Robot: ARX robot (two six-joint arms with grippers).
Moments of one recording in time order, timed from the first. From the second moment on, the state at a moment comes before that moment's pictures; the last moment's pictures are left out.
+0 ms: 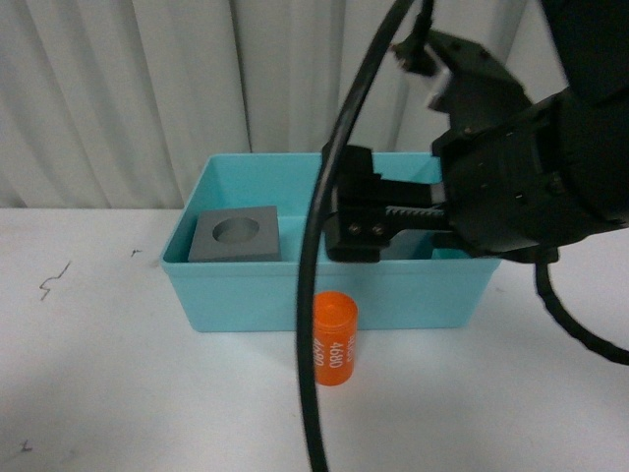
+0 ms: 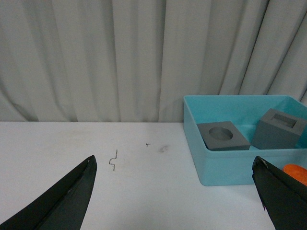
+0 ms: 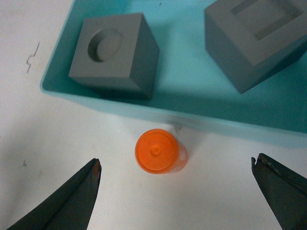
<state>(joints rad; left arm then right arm) 0.00 0.01 0.01 0.00 0.00 -0.01 0.46 1.71 1.00 0.00 -0.09 0.27</state>
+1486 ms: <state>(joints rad) 0.00 0.01 0.01 0.00 0.00 -0.01 0.50 2.10 1.26 -0.14 -0.10 0.23</state>
